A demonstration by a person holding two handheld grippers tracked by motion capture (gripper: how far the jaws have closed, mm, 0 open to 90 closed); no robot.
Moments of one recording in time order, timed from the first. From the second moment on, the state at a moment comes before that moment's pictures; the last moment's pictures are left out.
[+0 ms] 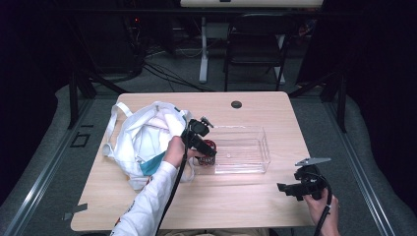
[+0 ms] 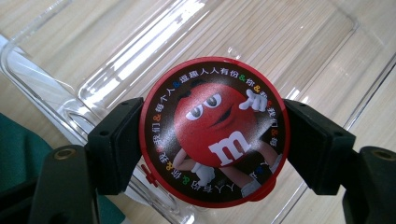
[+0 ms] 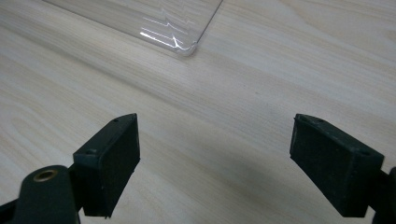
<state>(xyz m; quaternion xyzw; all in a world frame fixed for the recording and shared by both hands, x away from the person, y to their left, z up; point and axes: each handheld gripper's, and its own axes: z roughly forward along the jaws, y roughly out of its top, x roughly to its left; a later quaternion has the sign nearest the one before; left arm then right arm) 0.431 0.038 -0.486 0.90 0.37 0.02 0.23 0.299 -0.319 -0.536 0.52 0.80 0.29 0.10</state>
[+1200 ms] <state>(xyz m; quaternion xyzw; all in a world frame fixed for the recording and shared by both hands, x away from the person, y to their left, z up) 0.424 0.037 -0.498 0.91 0.36 0.02 0.21 0.299 -0.320 -0.535 0.51 0.80 0.29 0.10</state>
